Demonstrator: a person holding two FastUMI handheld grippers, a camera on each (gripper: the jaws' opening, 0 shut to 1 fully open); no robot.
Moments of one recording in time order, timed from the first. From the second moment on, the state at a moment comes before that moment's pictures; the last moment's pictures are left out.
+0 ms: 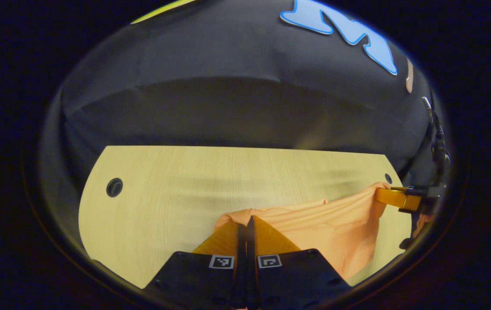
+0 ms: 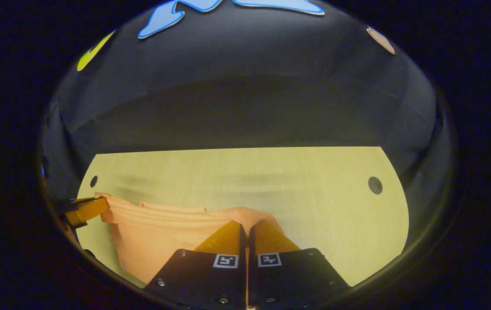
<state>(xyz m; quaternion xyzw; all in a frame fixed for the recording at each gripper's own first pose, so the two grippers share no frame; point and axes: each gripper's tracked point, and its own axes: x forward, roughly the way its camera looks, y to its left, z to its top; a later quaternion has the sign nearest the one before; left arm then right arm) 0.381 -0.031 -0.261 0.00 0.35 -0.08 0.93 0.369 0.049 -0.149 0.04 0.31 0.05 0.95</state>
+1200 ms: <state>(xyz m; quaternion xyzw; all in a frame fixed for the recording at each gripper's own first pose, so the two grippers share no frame) 0.416 0.013 -0.268 0.01 0.29 -0.04 0.96 0.367 0.028 -0.118 0.02 0.26 0.06 0.96</state>
